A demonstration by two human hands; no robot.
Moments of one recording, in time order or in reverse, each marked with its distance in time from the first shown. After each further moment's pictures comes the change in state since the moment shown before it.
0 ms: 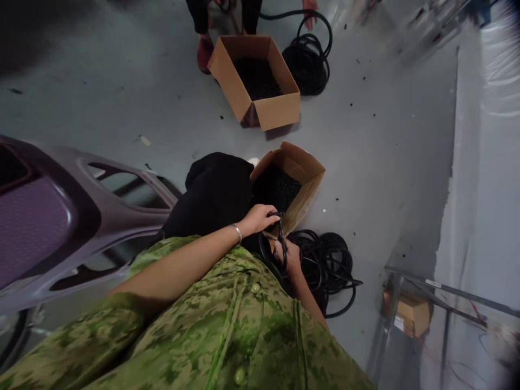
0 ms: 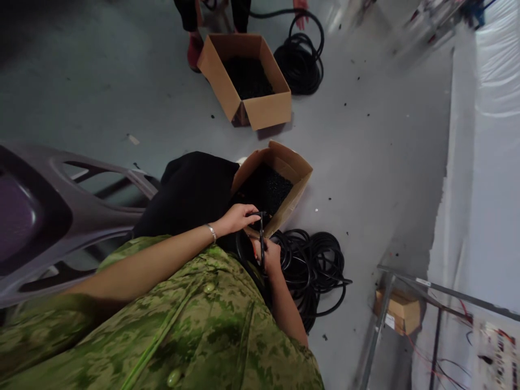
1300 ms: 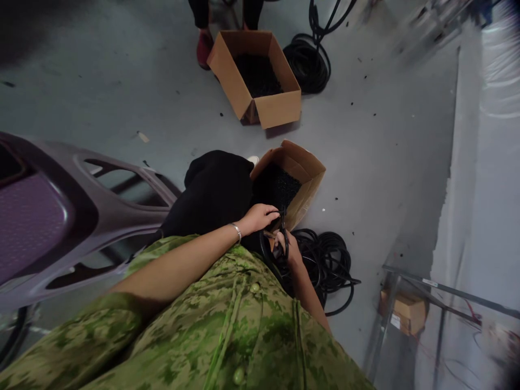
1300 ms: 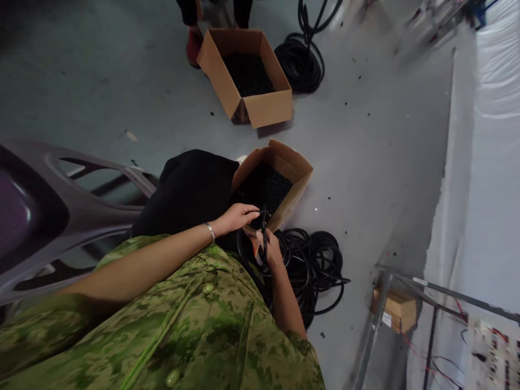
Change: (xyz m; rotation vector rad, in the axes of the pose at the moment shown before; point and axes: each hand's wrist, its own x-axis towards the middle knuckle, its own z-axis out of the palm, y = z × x) left_hand -0.002 0.002 0.003 -0.133 -0.048 -0.083; right_hand 0.019 -0.011 -0.012 0.314 -0.105 -0.020
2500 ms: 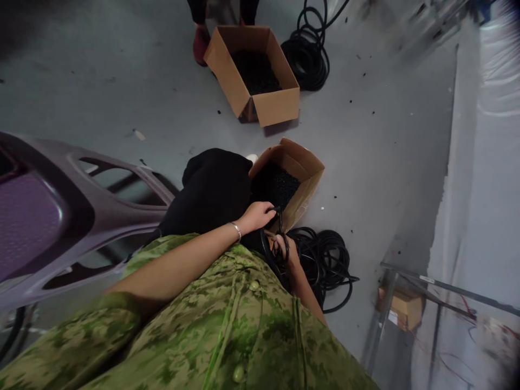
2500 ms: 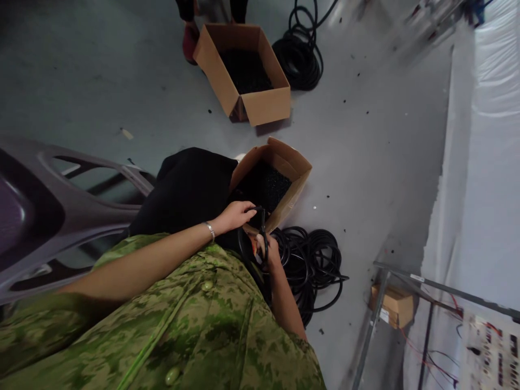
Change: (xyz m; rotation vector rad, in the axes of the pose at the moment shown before) left_hand -0.001 0.009 -0.004 0.237 0.073 -0.021; right_hand -0.009 0.030 0.007 -0.015 0.041 0.077
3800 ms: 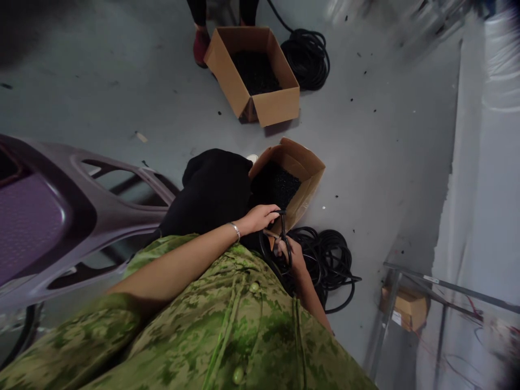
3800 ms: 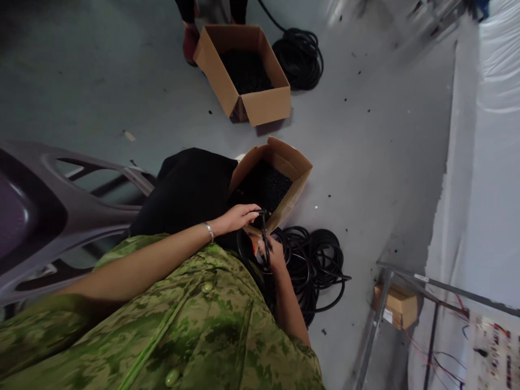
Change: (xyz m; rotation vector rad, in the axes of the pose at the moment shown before) left_hand -0.001 -0.008 0.006 -0.271 -0.140 0.082; right_hand -0.018 -0.024 -0.017 -0.107 -0.048 -0.094
